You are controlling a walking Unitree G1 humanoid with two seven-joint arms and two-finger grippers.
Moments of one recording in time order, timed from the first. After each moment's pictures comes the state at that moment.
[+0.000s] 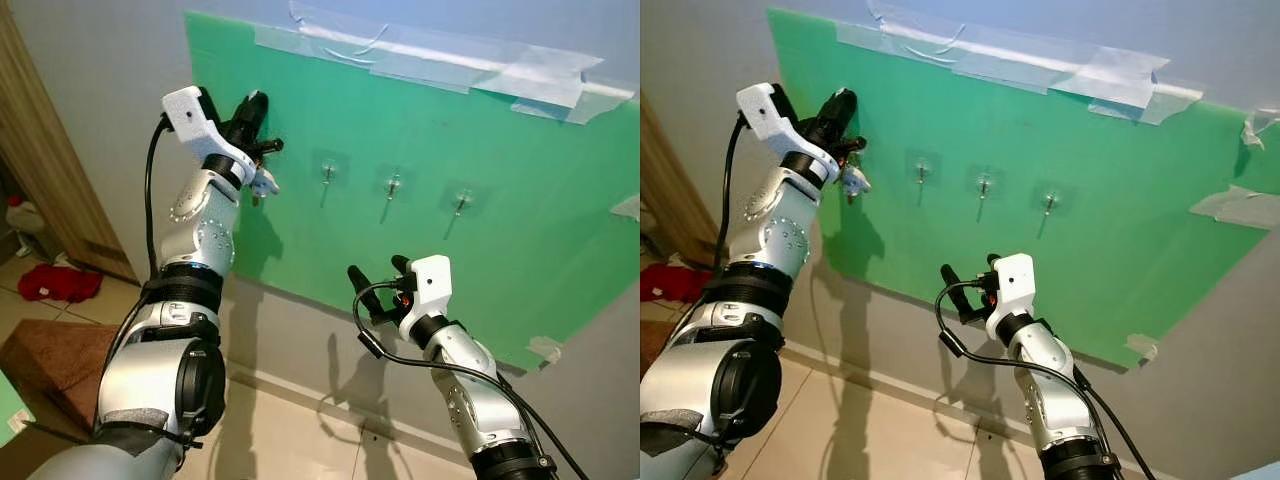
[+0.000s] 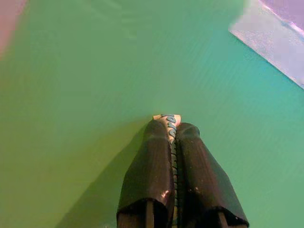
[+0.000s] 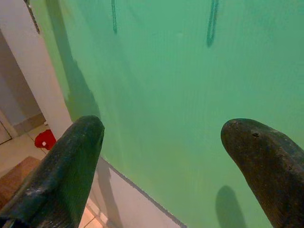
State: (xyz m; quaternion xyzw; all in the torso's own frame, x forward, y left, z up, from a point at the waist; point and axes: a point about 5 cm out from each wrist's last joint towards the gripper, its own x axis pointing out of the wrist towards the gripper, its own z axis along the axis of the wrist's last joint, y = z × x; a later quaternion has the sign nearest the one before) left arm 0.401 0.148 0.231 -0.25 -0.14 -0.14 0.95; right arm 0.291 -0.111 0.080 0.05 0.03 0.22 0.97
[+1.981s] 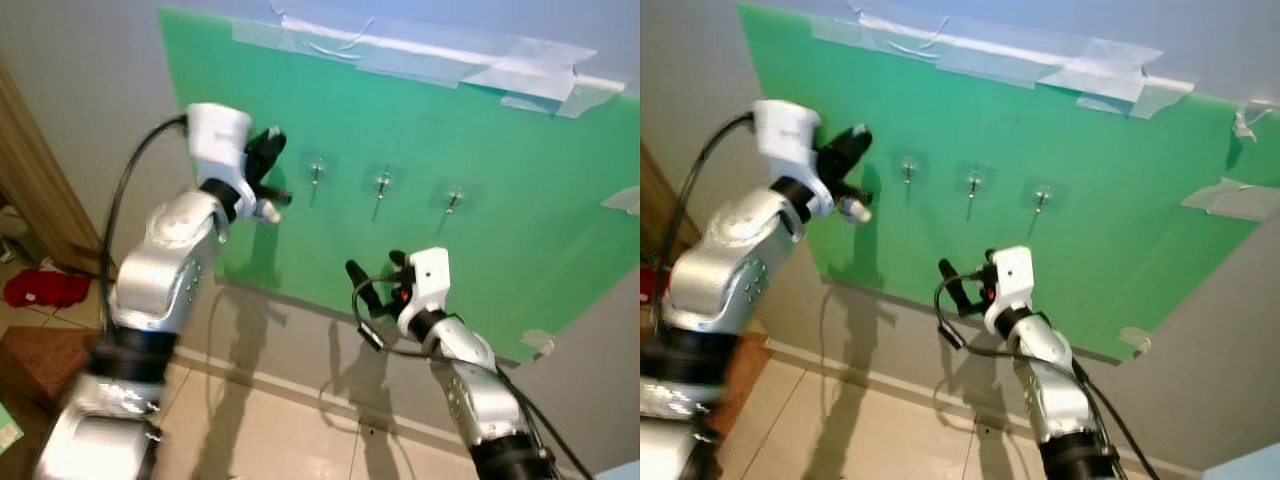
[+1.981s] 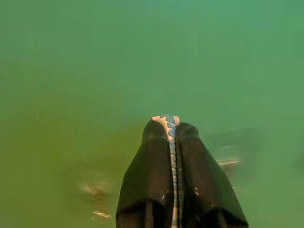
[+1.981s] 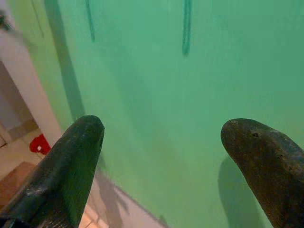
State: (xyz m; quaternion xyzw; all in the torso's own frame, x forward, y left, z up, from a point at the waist) left arm 0.351 0.135 0.244 0.17 -0.08 -0.19 0.96; right arm 0.301 -0.111 0.091 0.05 0.03 0.22 0.97
